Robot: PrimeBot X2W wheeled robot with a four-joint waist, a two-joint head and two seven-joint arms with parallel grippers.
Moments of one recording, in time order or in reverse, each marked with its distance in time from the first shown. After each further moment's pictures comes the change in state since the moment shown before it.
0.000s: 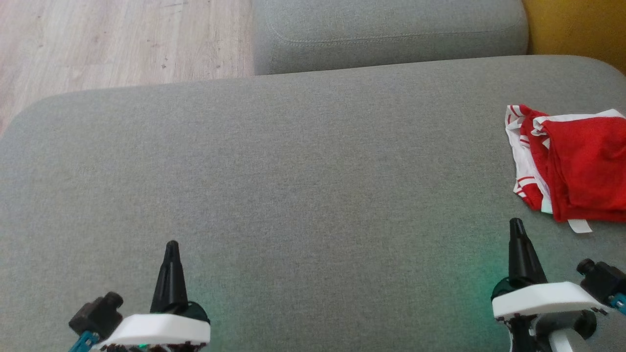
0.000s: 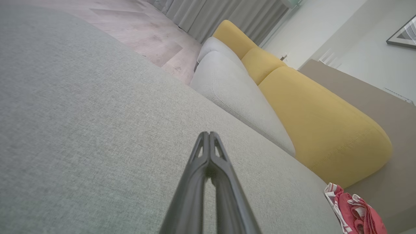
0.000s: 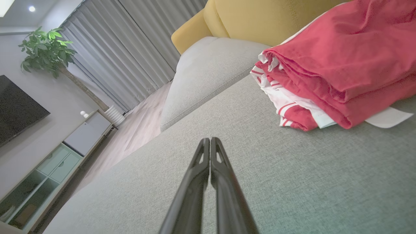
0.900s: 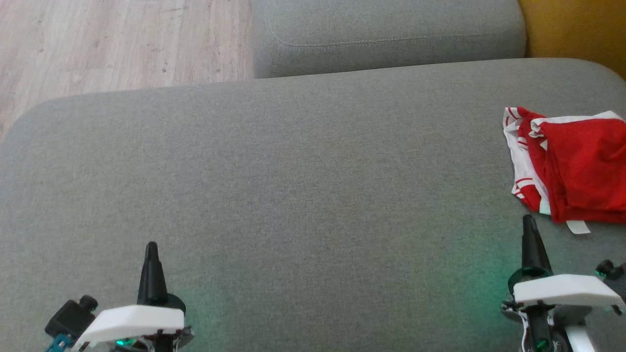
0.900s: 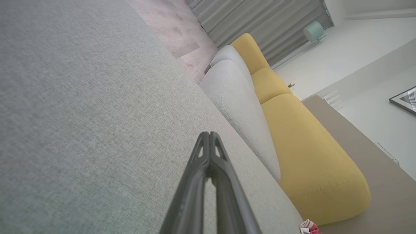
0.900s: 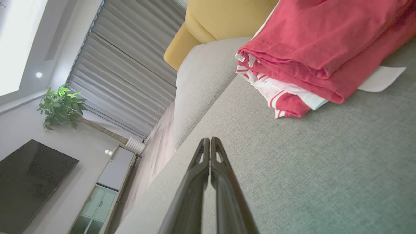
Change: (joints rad) left arm -0.020 0.003 0.061 0.011 -0.294 -0.004 0.075; right arm -0.021 -0.002 -0.032 -0.005 0.333 0.000 0.075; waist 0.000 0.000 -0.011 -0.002
